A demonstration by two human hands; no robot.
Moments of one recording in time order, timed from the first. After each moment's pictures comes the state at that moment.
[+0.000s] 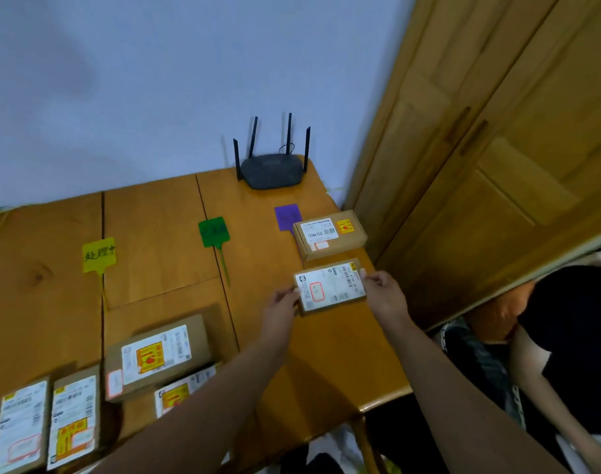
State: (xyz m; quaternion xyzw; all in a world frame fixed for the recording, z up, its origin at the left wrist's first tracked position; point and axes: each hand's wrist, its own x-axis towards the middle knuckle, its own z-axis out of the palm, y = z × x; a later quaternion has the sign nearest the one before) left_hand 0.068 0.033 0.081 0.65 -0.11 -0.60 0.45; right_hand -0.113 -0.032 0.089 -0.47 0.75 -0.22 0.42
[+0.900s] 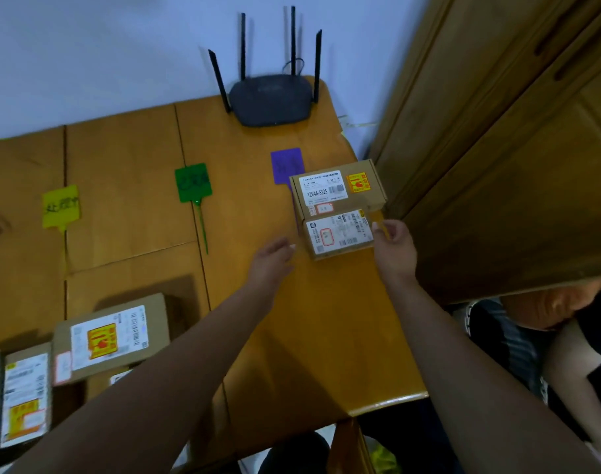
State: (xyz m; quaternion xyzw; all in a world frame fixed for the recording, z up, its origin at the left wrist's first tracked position) left_hand 0.067 -0.069 -0.014 0.69 -0.13 -0.58 0.41; right_hand -0.137 -0.151 -0.026 -0.46 0.75 -0.26 0.40
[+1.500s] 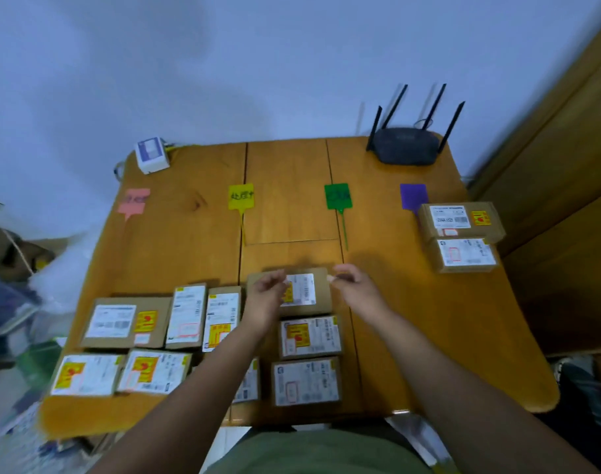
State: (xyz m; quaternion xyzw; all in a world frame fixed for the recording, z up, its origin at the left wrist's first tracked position) left_hand 0.291 0.180 0.051 0.74 -0.11 -0.44 0.49; right_hand 0.129 0.061 0.031 -0.59 0.54 -0.10 0.59
